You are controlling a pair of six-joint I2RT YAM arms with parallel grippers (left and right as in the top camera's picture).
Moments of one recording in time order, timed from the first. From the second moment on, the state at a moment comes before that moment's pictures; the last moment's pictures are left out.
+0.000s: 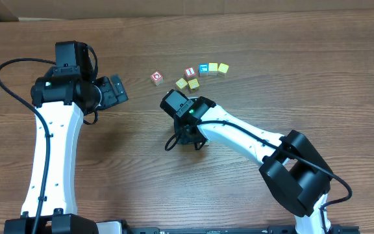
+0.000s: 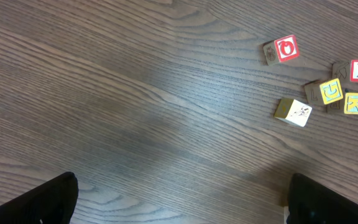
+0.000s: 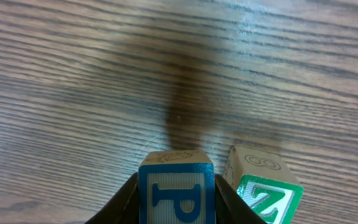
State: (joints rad) left arm 0.08 1.51 1.44 -1.10 -0.02 -0.34; right arm 0.84 2.05 1.52 -0.87 0.04 0.70
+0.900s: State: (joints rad) left arm 0.08 1.51 1.44 -1.10 -0.02 -0.34; right arm 0.83 2.05 1.55 -0.72 0.05 0.67
